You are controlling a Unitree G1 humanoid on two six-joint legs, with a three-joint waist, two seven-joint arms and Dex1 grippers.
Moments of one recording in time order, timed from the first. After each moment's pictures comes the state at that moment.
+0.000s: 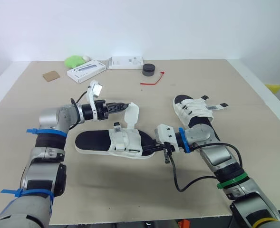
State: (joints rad) left arm -0.96 0.40 0.15 0.57 -0.59 1.05 -0.90; right arm -0.57 -0.53 0.34 0.10 0.13 0.11 1.25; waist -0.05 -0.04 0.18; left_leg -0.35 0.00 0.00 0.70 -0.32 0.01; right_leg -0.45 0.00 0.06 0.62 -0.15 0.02
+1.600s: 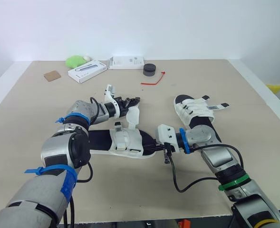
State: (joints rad) left arm -1.26 0.21 0.49 1.27 -0.55 0.91 -0.62; right arm -0.55 -0.54 0.34 0.07 0.13 0.11 1.22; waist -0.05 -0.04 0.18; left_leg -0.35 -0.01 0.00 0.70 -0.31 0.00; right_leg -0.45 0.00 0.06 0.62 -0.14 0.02
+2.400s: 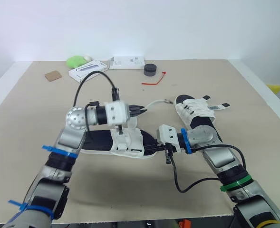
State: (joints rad) left arm -0.63 0.42 -0.14 0.15 0.03 -0.55 -0.99; right arm -0.54 -0.56 0.34 0.05 0.13 0.12 1.22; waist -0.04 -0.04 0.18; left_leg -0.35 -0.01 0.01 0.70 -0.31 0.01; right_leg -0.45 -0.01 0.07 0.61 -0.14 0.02
